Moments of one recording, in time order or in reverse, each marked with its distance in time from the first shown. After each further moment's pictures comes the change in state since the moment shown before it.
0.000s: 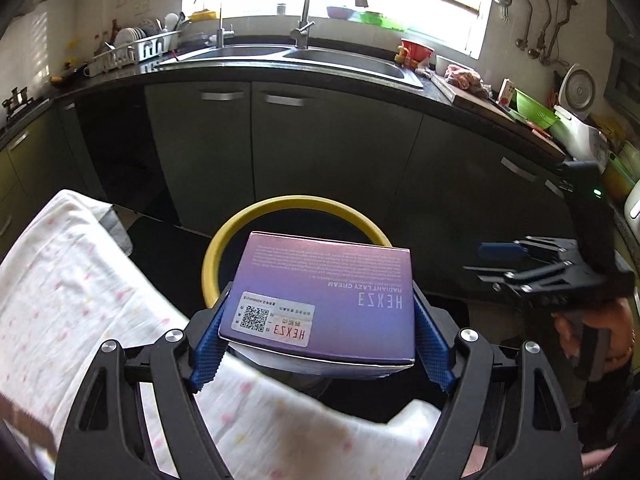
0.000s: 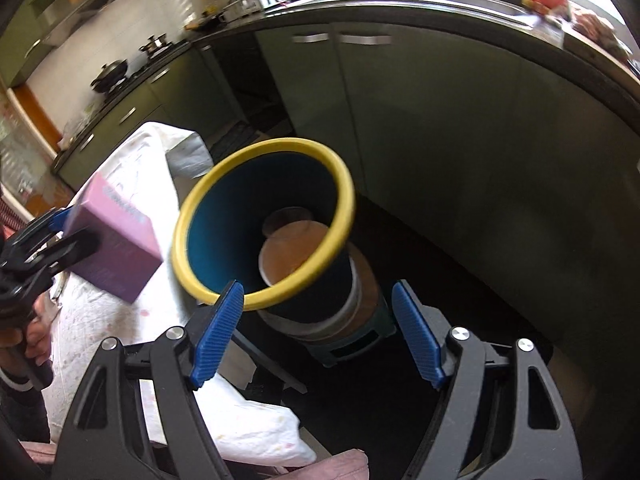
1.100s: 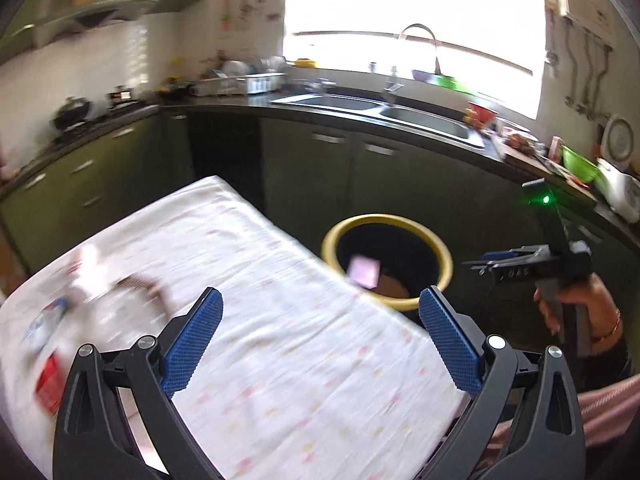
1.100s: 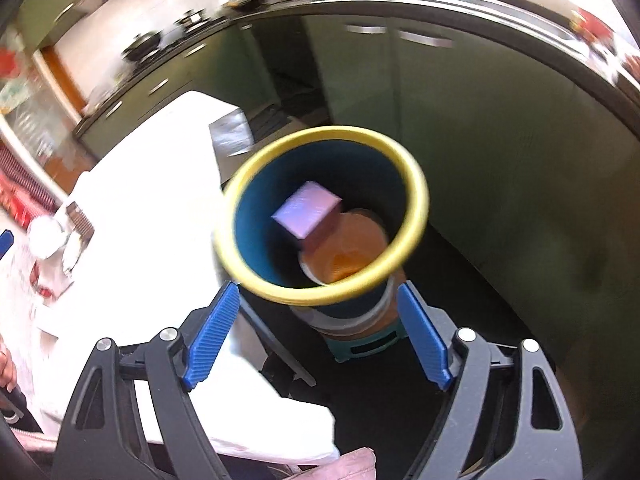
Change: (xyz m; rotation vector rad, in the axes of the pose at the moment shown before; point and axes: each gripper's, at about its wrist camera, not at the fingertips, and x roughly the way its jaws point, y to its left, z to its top) left arm -0.196 0.032 -0.118 -0.173 -0.205 0.313; right arm 0.015 0.064 0.006 -0.165 0.047 0.076
